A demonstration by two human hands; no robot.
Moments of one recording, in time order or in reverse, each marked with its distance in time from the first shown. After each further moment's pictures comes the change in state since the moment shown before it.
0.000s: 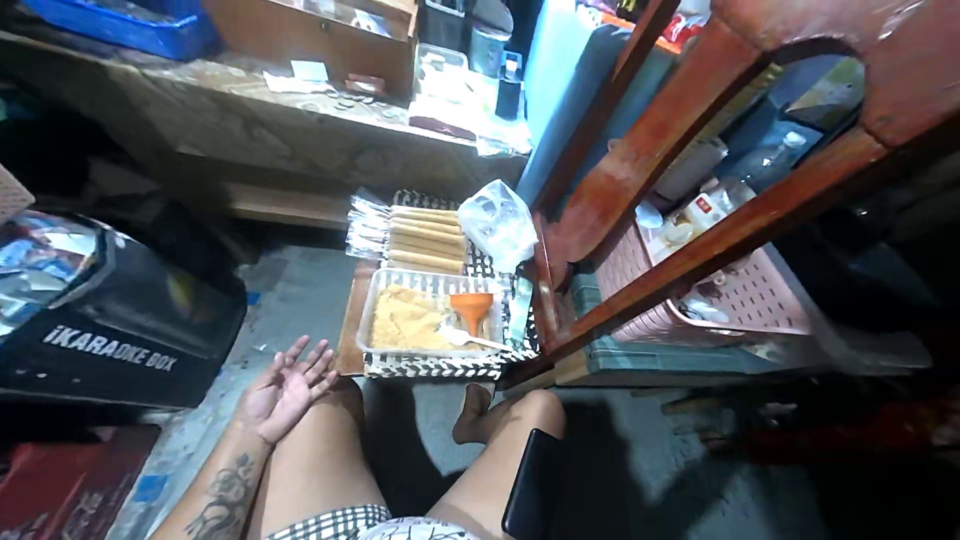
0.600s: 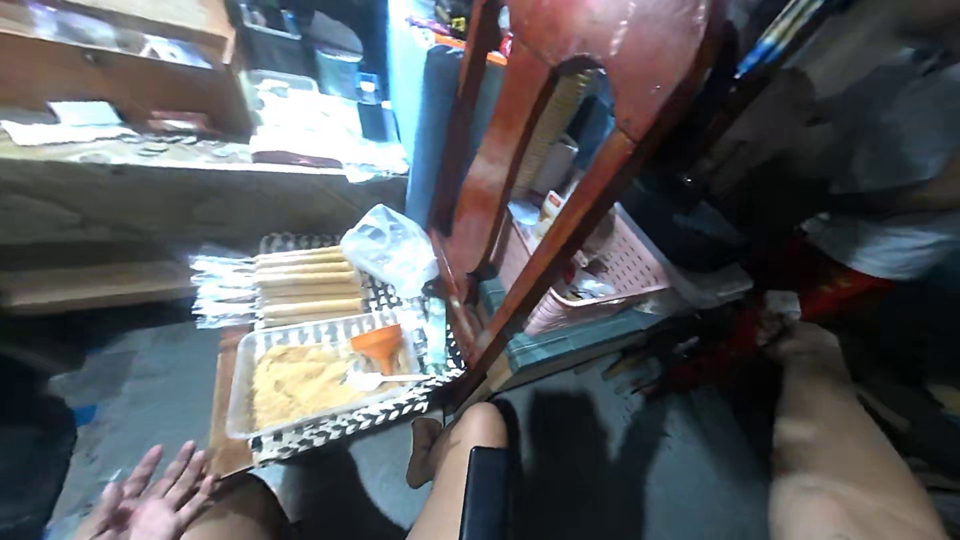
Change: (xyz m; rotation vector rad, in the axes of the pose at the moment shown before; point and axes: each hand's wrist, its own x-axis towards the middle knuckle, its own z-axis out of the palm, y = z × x) left_hand -0.004 0.002 0.002 0.051 -0.106 -0.023; right_hand -0.062 -0.025 0.083 -0.047 0.412 0.098
